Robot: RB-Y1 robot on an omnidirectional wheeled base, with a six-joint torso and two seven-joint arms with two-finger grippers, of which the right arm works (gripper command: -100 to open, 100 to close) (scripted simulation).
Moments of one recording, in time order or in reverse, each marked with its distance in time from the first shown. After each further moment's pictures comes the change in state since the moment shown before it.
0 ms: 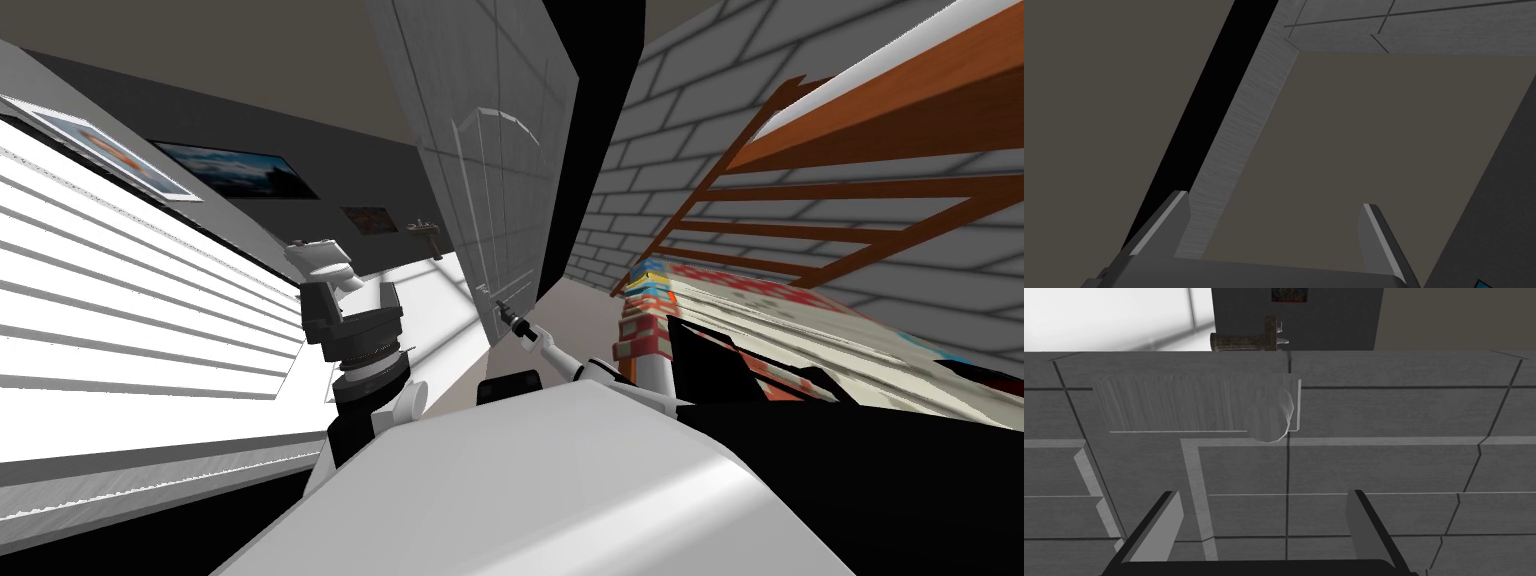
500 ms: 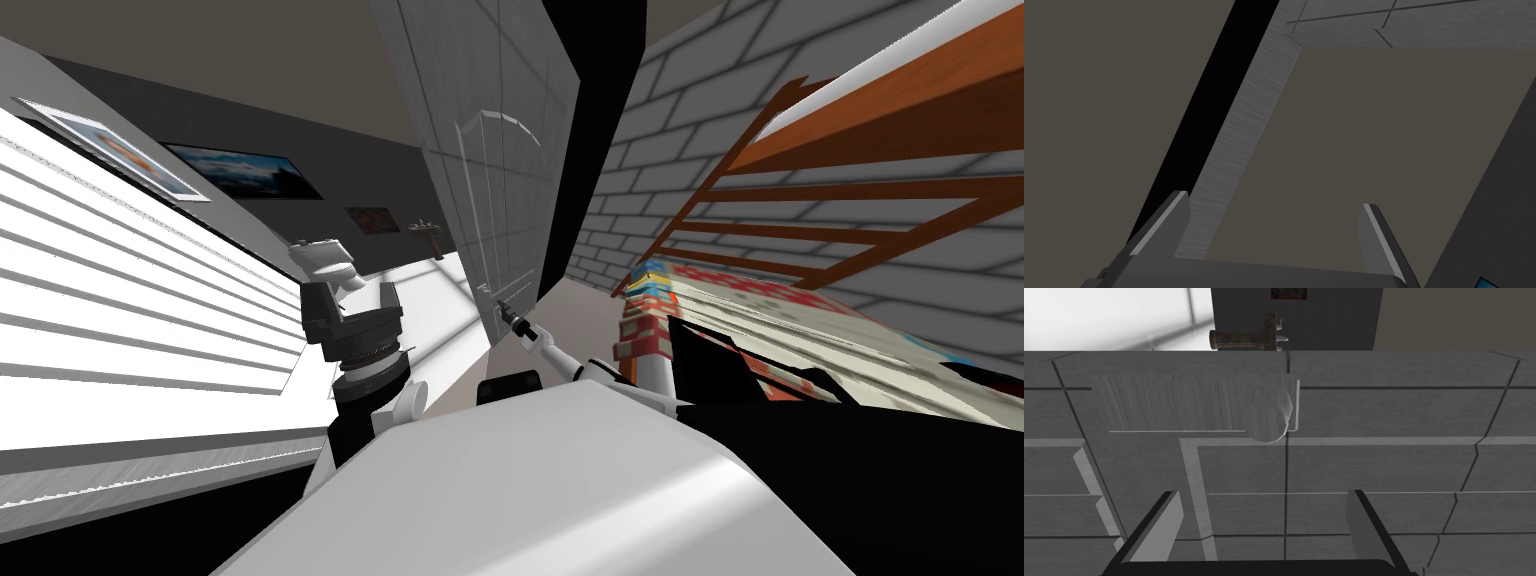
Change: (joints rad) arm 0.001 0.007 -0.017 0.005 -0.002 0.002 0.011
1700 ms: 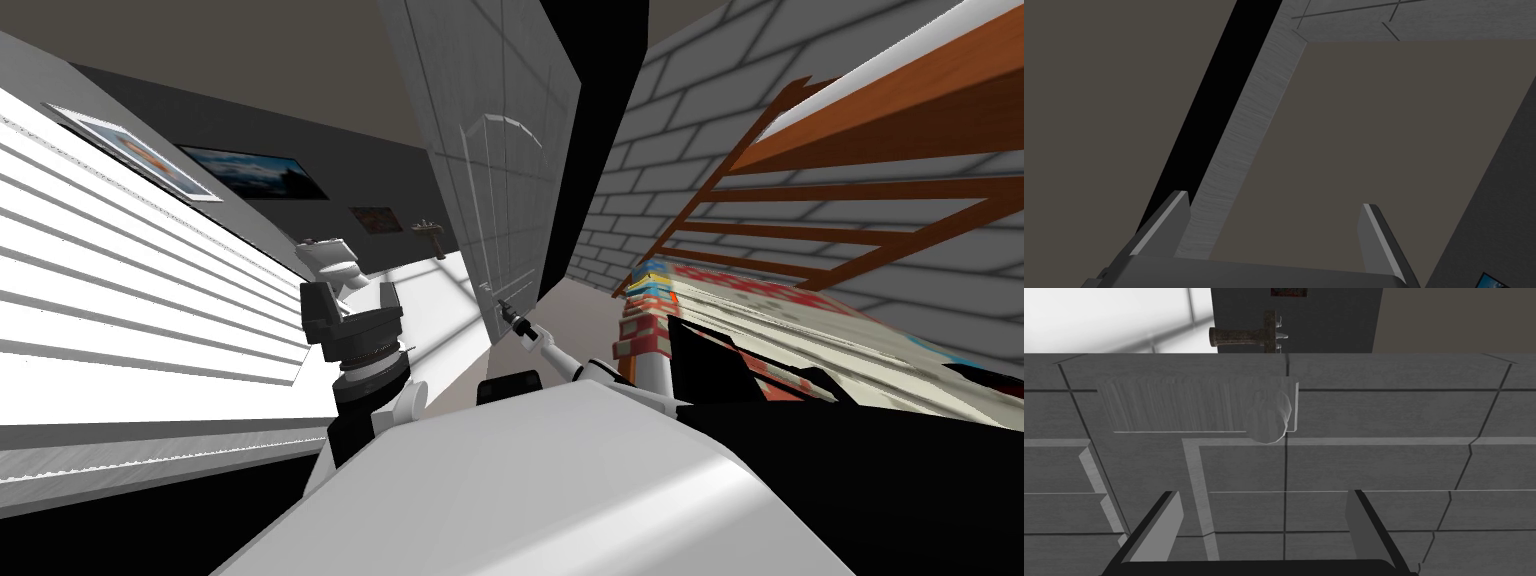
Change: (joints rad) arm 0.001 0.007 -0.022 0.005 -0.002 0.003 0.013
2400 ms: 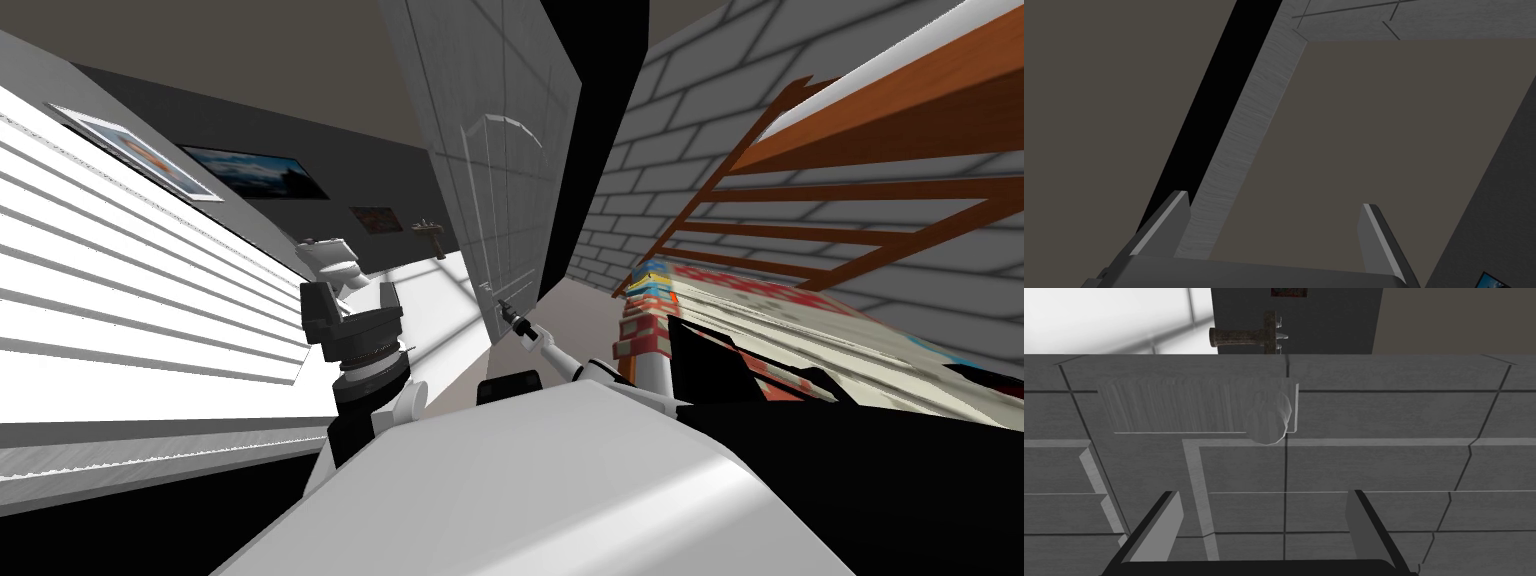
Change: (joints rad) arm 0.000 0.000 0.000 0.000 0.000 0.000 0.000
